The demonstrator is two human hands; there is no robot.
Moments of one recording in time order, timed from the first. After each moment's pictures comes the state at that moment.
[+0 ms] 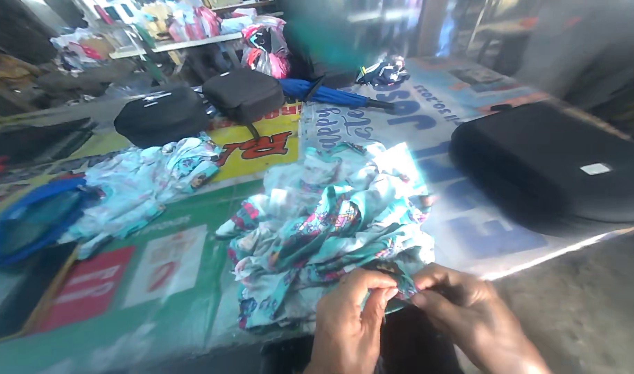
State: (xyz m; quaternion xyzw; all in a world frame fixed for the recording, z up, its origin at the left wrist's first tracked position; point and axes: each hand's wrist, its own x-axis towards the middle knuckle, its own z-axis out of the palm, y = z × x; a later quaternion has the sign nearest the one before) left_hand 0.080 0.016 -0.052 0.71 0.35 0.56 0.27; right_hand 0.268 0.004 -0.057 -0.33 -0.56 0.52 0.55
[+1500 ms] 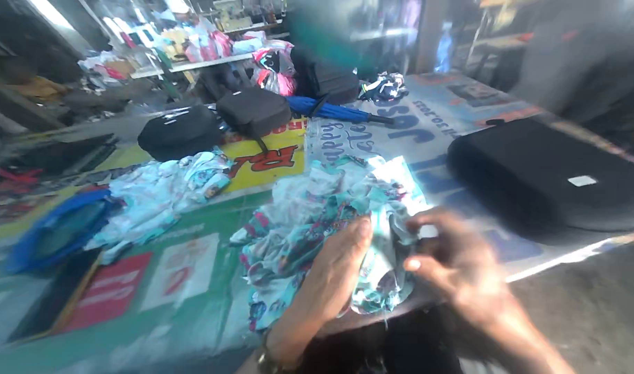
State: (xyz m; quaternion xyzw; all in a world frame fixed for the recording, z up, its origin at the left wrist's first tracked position) left_hand 0.063 0.071 0.002 0.69 0.38 0.43 0.44; right_hand 0.267 0.051 -0.017 -0.40 -0.67 0.30 0.55
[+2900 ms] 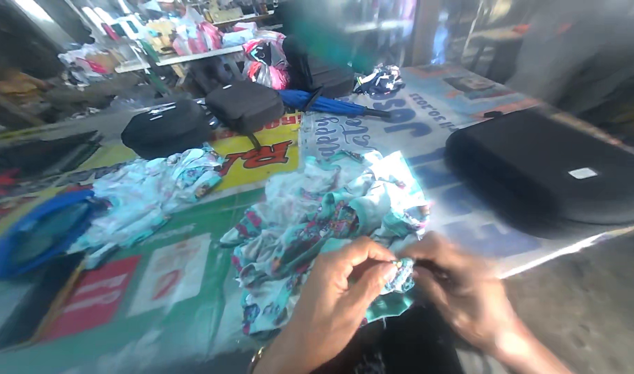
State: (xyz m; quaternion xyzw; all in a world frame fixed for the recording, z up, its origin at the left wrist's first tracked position) left_hand 0.065 0.047 0.009 0.71 0.30 0.46 0.43; right_hand 0.270 0.037 -0.034 -0.33 -0.74 0.20 0.54
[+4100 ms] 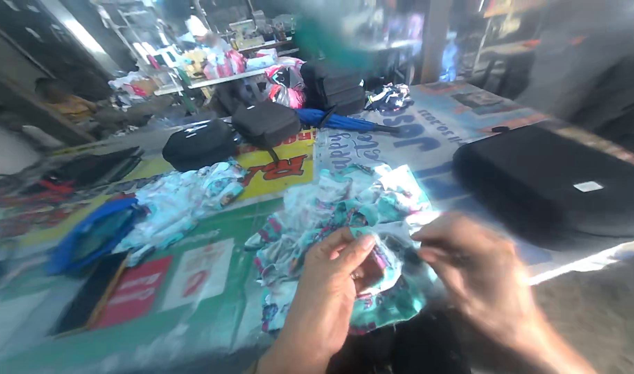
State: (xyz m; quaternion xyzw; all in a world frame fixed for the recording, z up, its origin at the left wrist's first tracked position) left_hand 0.068 0.042 0.034 0.36 0.37 0.56 0.65; right_hand 0.265 0.051 0.008 -0.34 -0.77 0.08 0.54
